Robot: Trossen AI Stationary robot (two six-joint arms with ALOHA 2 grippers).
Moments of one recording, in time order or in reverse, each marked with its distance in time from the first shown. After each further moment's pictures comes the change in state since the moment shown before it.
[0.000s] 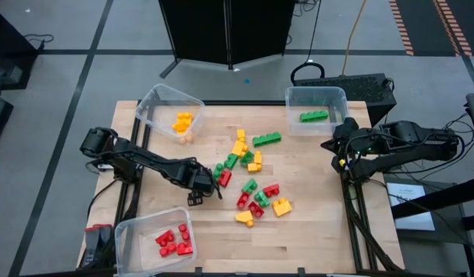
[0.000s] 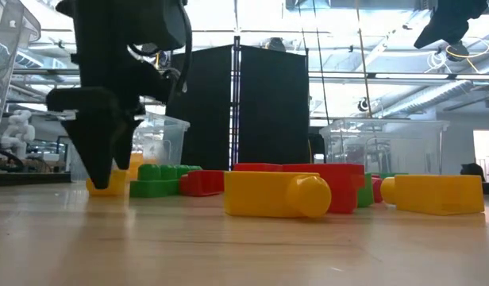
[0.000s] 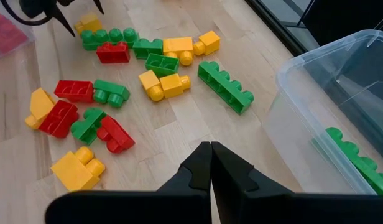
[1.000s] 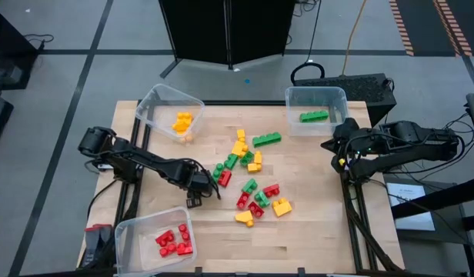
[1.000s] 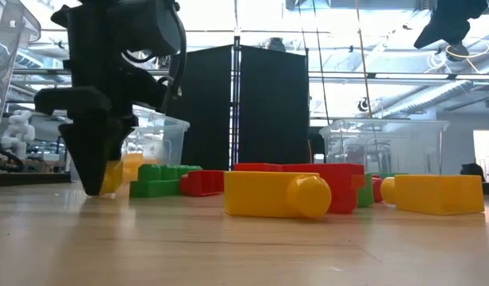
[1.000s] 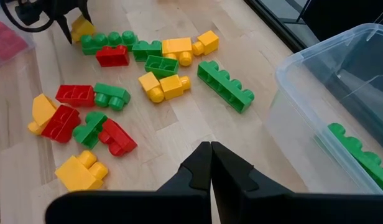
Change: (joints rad) left arm 0.001 -0.002 -0.051 0.073 0.088 -0.016; right arm 0.000 0.000 0.000 0.000 0.001 0.035
